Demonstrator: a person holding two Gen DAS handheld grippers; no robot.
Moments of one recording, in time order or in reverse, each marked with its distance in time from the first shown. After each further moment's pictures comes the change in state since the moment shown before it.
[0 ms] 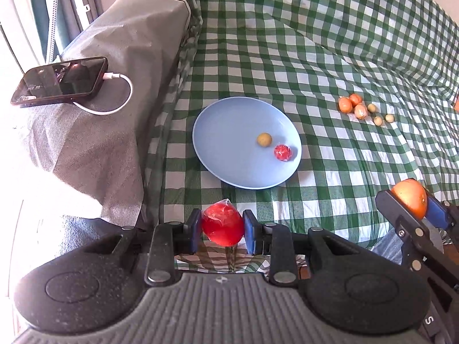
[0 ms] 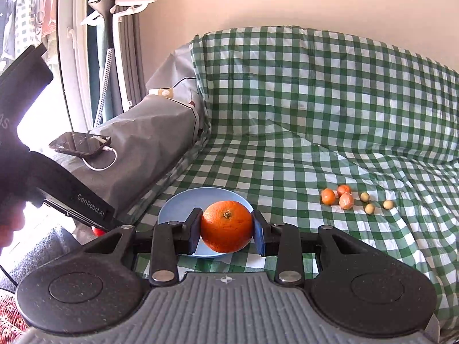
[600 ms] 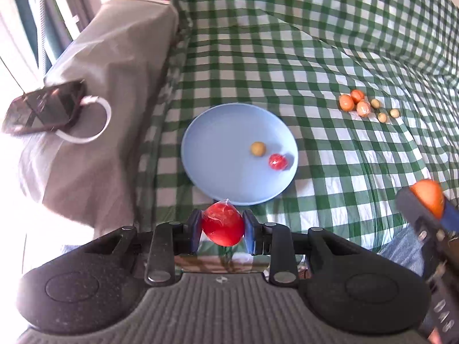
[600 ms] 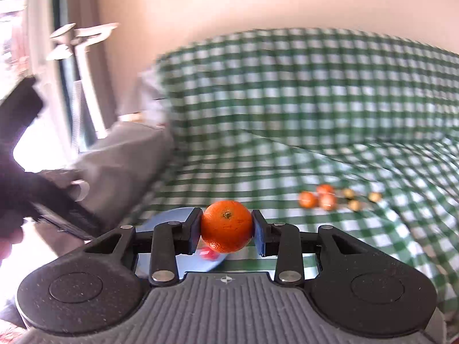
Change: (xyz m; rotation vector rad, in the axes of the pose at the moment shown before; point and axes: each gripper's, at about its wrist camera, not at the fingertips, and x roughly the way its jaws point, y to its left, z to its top) left arm 0.012 -0.027 0.026 0.042 0.027 0.048; right arm 0.012 -0.049 0.001 0.127 -0.057 -0.004
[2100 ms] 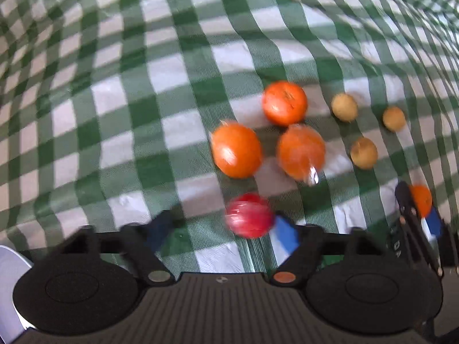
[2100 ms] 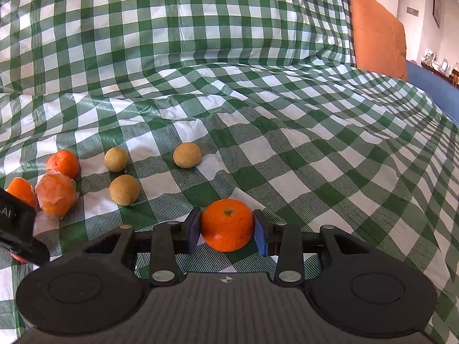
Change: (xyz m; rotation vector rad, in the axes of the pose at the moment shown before) left arm 0.283 -0.281 0.179 0.235 0.201 -0.097; right arm 0.249 -0.294 -0.058 0.239 0.150 -0.721
